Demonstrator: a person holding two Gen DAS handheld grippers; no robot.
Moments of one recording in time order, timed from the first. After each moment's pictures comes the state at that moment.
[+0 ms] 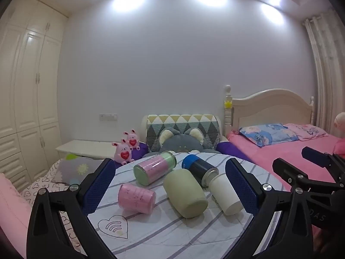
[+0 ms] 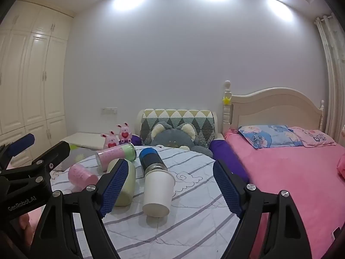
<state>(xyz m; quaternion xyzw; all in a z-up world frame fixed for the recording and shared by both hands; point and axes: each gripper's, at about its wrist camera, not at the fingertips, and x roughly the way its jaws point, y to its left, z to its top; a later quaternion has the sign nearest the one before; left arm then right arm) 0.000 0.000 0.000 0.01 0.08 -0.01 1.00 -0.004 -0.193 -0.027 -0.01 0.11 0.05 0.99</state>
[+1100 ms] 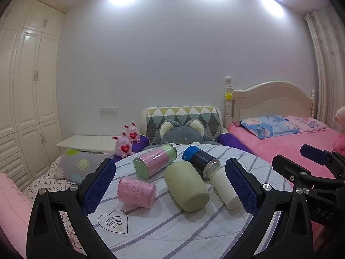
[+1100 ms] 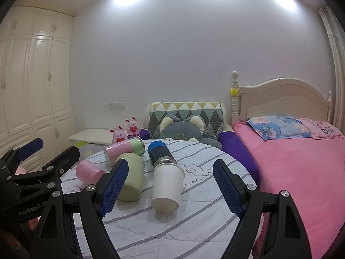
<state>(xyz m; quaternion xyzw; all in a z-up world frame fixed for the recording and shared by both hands) 0.004 -0.002 -0.005 0.02 0.10 0.00 0.99 0.003 -0.194 -0.033 0.01 0.14 0.09 0.99</state>
